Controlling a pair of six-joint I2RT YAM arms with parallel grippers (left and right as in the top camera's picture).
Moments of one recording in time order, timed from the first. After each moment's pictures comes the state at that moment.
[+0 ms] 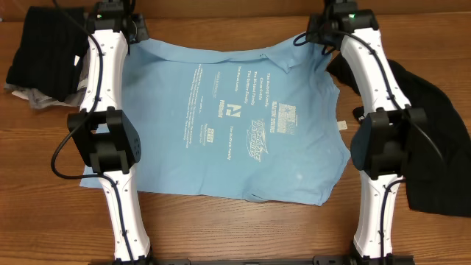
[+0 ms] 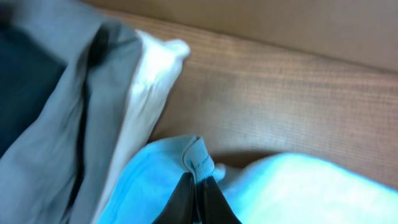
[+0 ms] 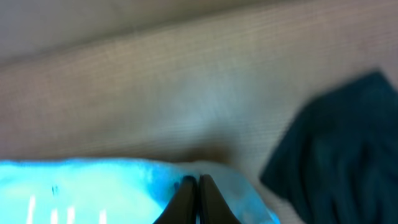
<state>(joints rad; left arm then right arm) 0.07 2.49 2.47 -0.93 -0.13 -0.17 0.11 2.36 2.27 -0.91 0.06 0.28</state>
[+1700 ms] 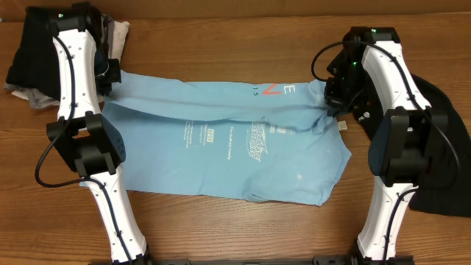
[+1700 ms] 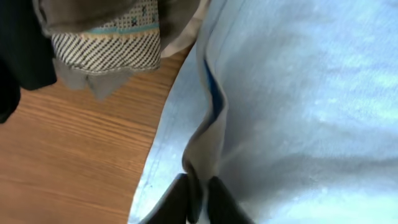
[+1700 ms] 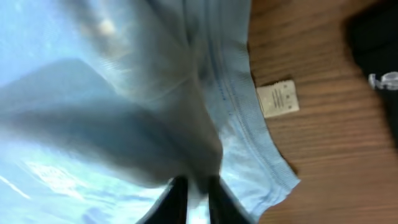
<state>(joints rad) 0.19 2.49 2.55 -1.66 -0.17 -0.04 0.00 2.26 1.97 -1.48 -0.15 0.24</state>
